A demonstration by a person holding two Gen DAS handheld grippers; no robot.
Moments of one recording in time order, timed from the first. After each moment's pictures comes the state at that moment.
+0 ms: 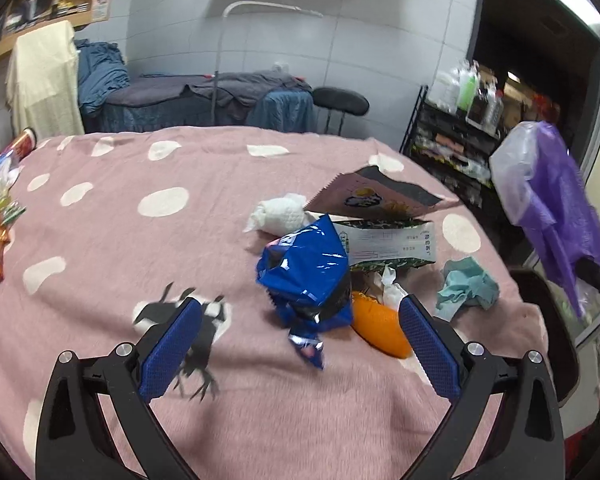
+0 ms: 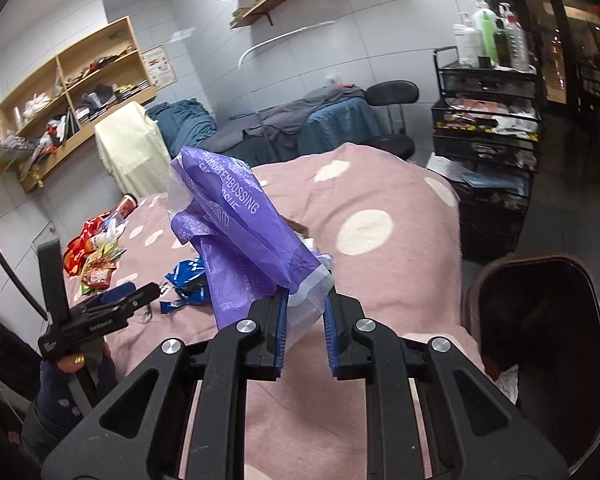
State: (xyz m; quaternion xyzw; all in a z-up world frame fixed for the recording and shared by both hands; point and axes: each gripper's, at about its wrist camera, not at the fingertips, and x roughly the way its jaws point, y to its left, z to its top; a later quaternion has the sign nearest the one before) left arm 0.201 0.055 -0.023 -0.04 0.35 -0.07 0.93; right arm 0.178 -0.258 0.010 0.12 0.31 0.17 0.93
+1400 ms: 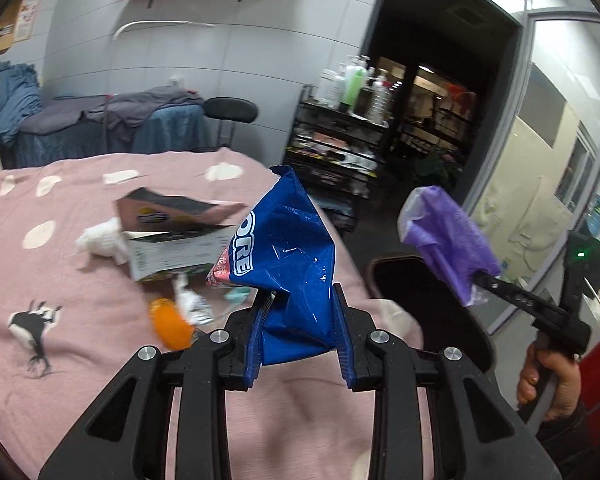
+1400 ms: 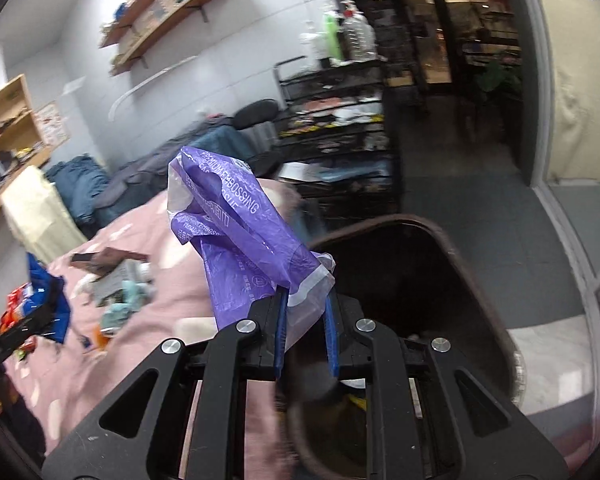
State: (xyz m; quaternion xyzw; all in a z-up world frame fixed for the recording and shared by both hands) left arm 0.156 -0.072 0.016 -0.05 0.31 -0.24 0.92; right arm 0.138 -0.390 -0.027 0.18 0.30 -0.06 0.93
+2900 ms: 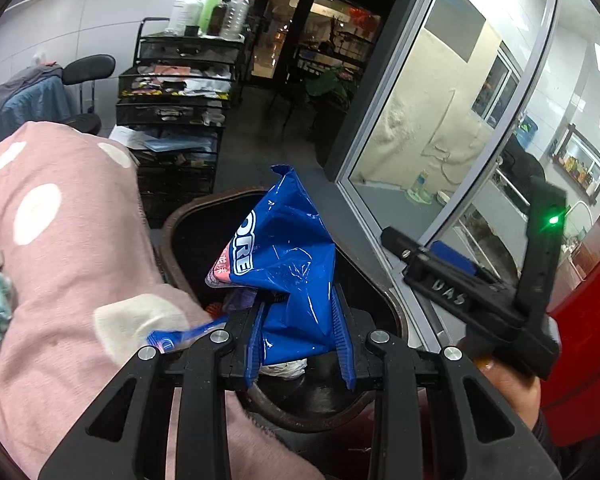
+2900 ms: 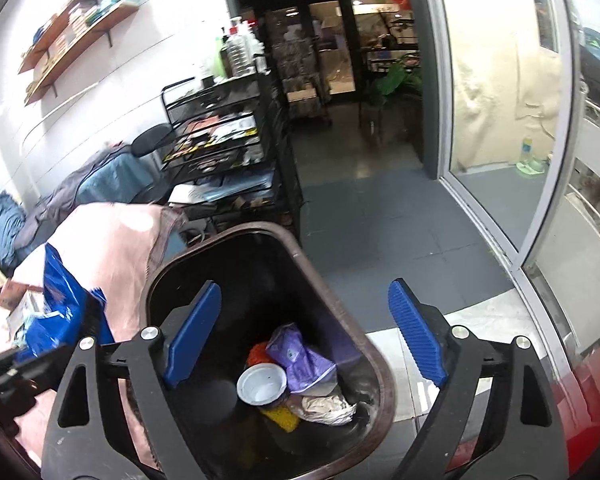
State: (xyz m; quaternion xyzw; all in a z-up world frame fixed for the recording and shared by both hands) left arm 0.163 -0.262 -0.022 0.02 0.39 -0.42 0.82; right arm 0.112 -0.467 -0.050 0.19 0.28 -0.22 0.91
